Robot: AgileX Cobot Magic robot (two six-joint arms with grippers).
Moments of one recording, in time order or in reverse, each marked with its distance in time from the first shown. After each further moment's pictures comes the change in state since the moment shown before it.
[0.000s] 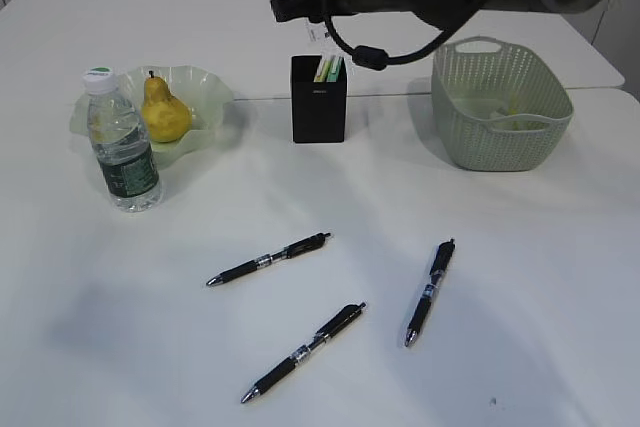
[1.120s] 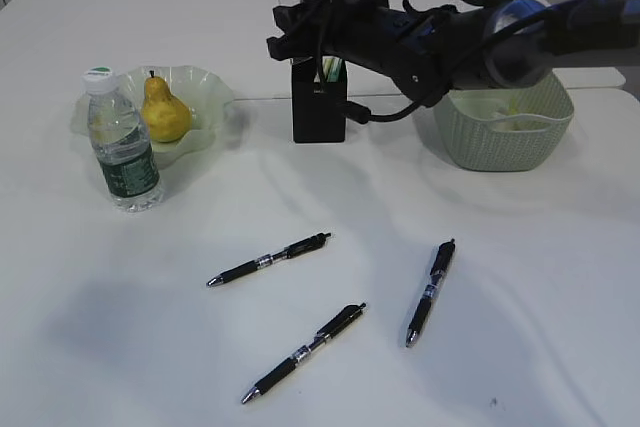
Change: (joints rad) left arm 0.000 0.000 0.000 0.021 0.000 0.000; right arm -0.057 0.183 0.028 0.043 -0.444 -0.015
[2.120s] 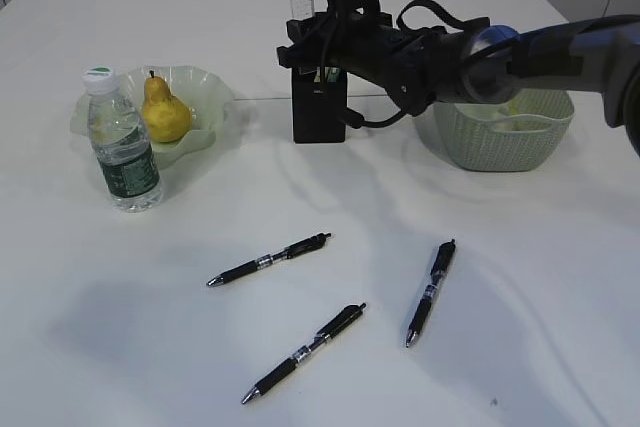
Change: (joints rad) left arm 0.000 0.000 0.000 -0.005 0.000 0.000; right arm -0.031 0.146 -0.157 0.069 0.030 -0.004
